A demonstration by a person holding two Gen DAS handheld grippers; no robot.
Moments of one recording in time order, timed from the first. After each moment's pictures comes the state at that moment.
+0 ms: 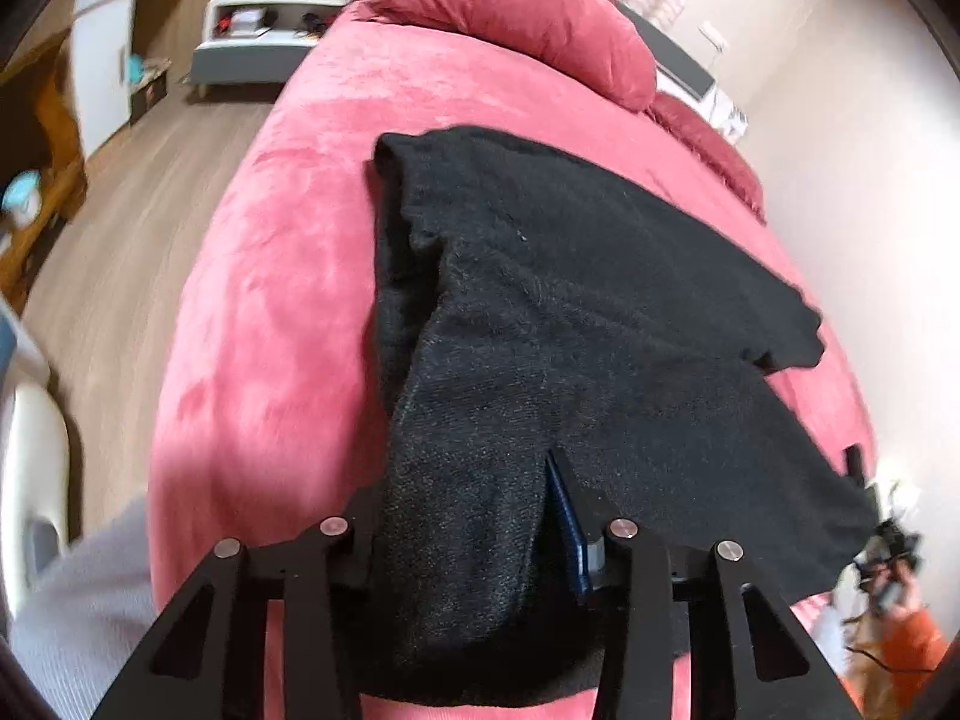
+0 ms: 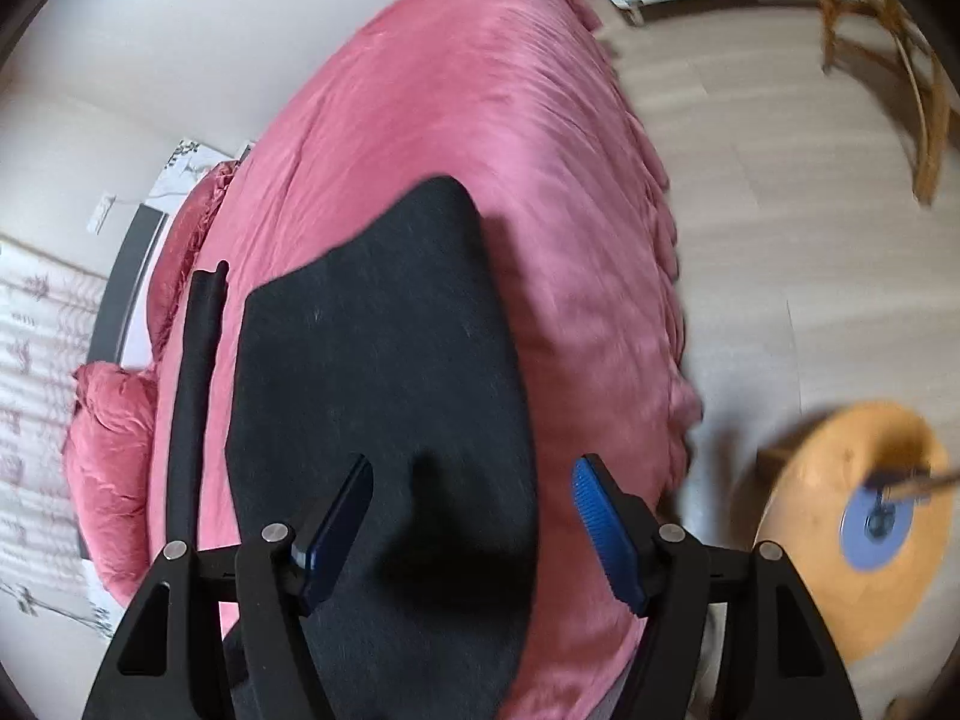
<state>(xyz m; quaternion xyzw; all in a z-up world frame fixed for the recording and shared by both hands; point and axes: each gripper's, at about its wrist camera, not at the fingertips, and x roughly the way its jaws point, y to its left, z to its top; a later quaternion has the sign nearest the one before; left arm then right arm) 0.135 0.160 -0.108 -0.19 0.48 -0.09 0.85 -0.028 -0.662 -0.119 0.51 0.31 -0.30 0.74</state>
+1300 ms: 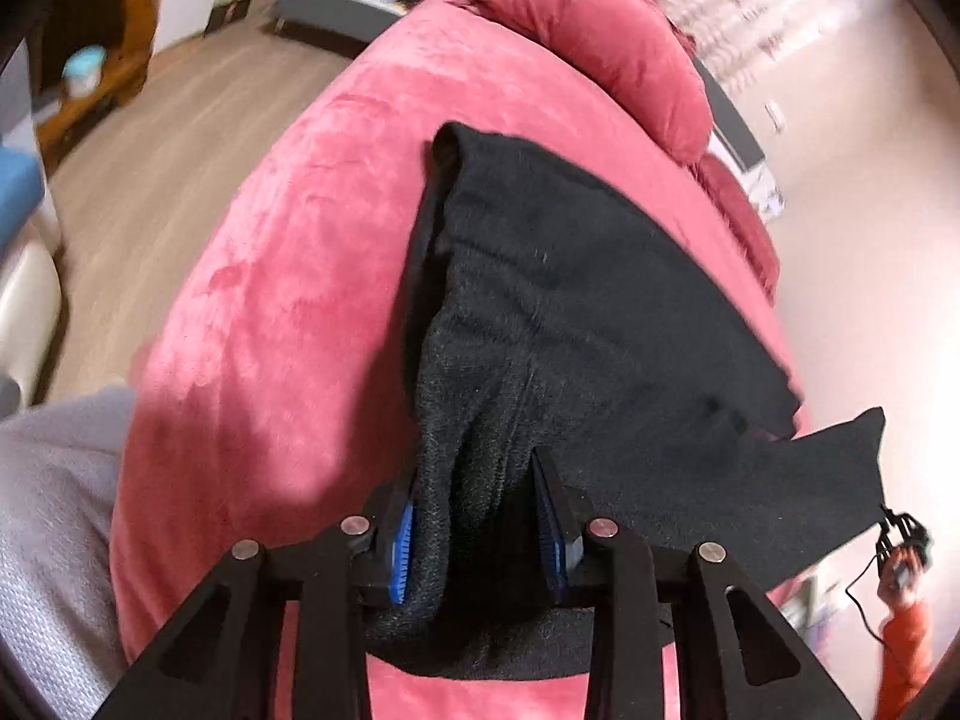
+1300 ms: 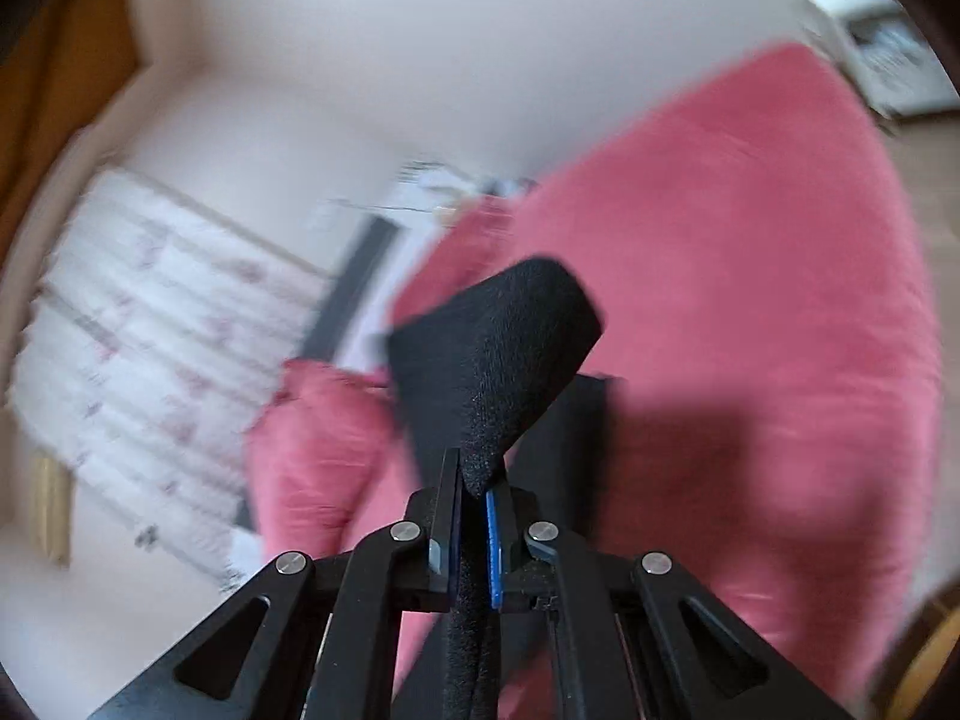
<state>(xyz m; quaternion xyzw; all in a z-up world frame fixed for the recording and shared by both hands) 0.108 0.149 -0.110 -0.28 0.48 -0.04 0.83 0.121 -0.688 0.063 0.51 0.20 -0.13 0.83</state>
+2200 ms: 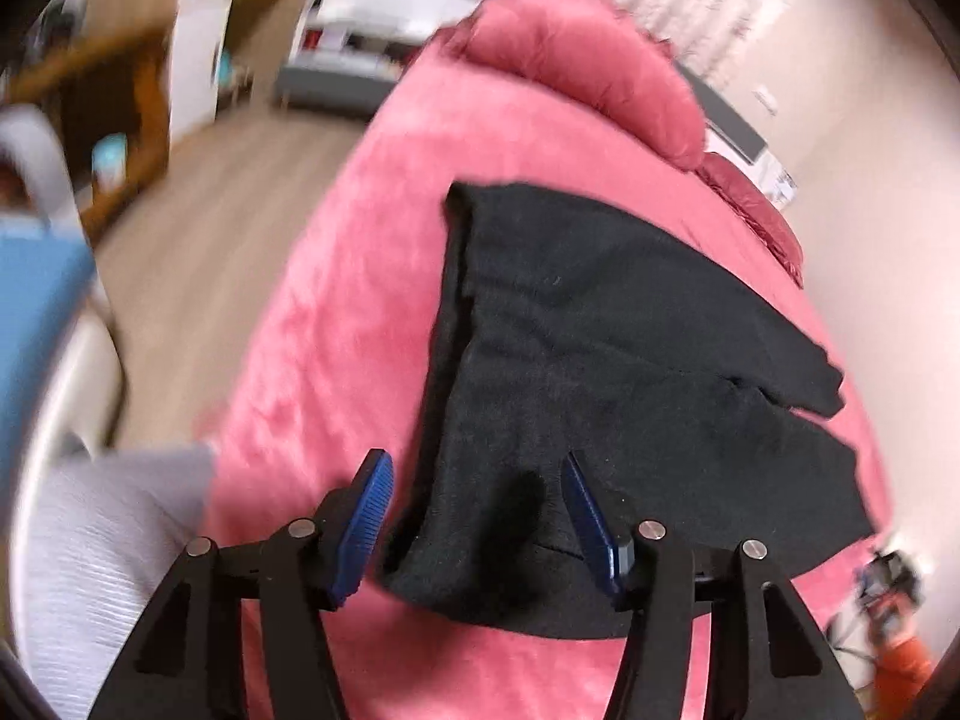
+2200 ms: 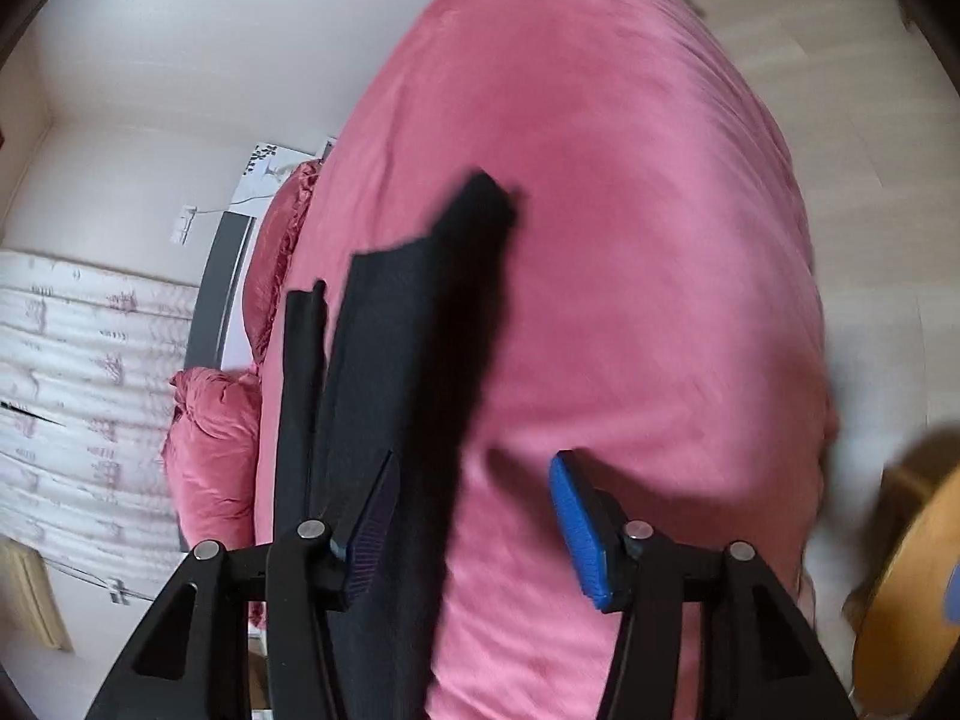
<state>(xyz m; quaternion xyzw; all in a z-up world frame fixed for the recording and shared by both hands) 0.072 0.141 -0.084 -0.19 0.43 0.00 0.88 0.018 -0.690 -0.135 0.59 0.24 -0.16 0.76</state>
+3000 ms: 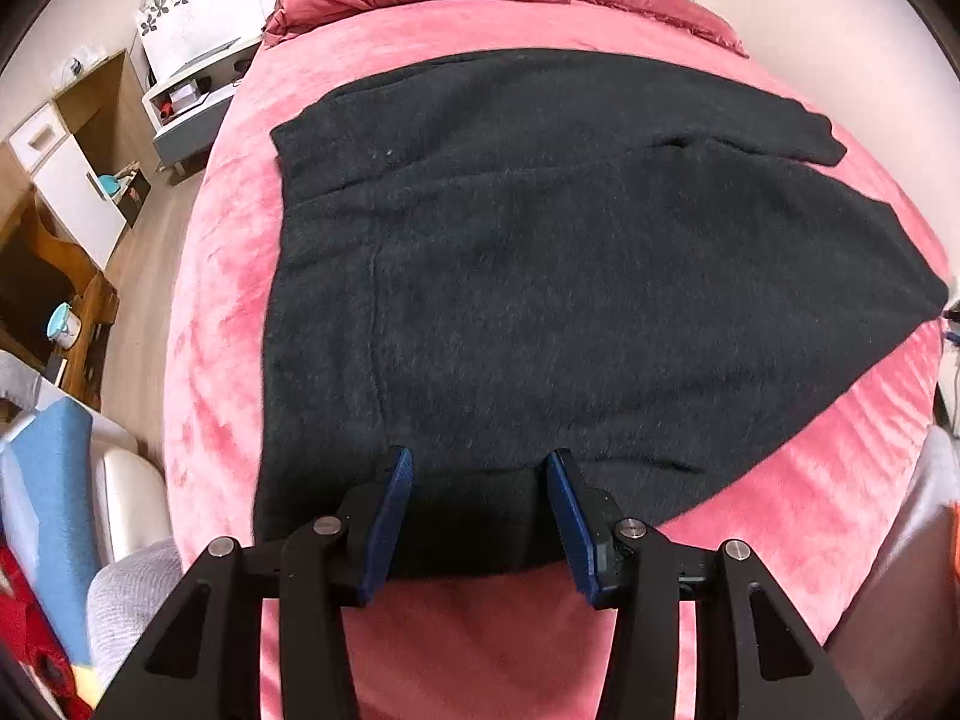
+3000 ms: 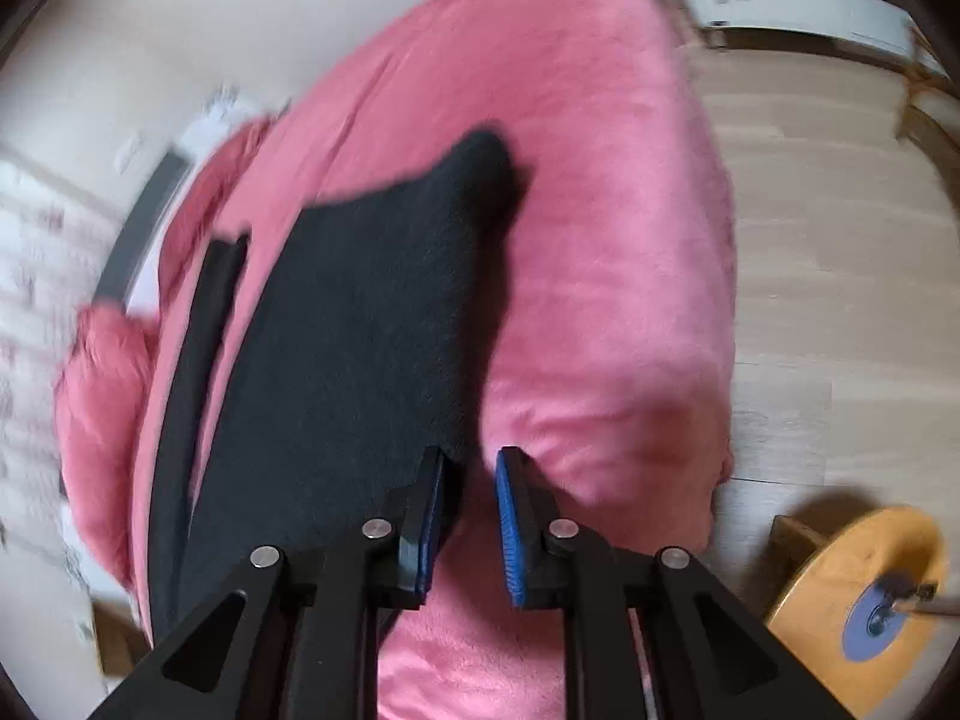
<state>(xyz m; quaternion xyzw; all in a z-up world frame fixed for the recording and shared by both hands) 0.090 0.058 -0.123 0.04 0.53 -0.07 0.85 0.031 -0.687 -0.104 0.42 0.33 -0.34 0.77</state>
